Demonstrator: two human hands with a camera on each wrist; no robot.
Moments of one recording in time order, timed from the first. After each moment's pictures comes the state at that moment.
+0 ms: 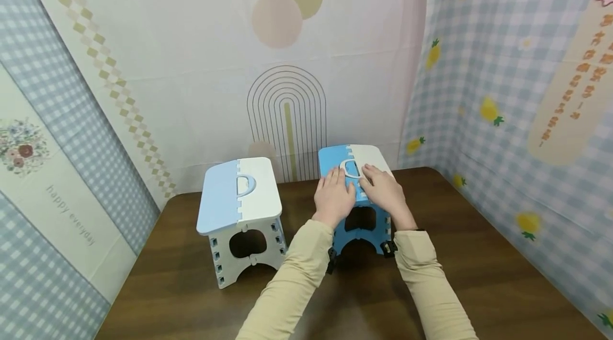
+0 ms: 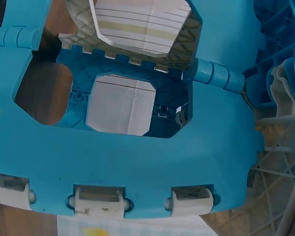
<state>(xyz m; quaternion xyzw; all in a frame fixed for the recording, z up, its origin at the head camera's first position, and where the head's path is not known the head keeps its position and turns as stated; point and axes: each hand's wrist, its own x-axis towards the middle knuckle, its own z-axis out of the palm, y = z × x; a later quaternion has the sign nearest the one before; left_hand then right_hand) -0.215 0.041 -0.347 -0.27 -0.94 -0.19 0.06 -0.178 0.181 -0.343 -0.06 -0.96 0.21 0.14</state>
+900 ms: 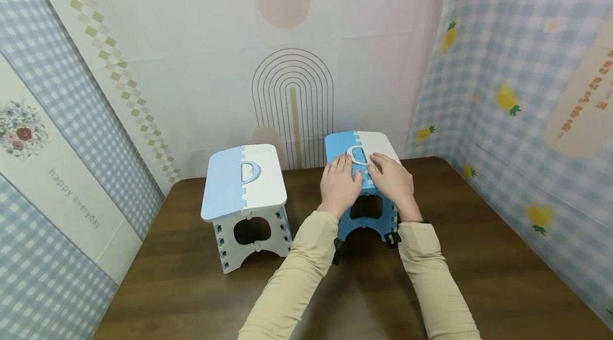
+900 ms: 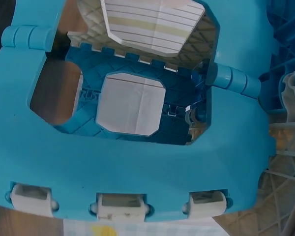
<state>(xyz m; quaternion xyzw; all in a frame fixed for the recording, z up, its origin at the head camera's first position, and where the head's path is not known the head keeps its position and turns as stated) -0.227 0.045 -0.357 -0.28 -0.93 -0.22 0.10 -0.183 0.179 -0.344 -0.10 -0.96 0.21 0.17</state>
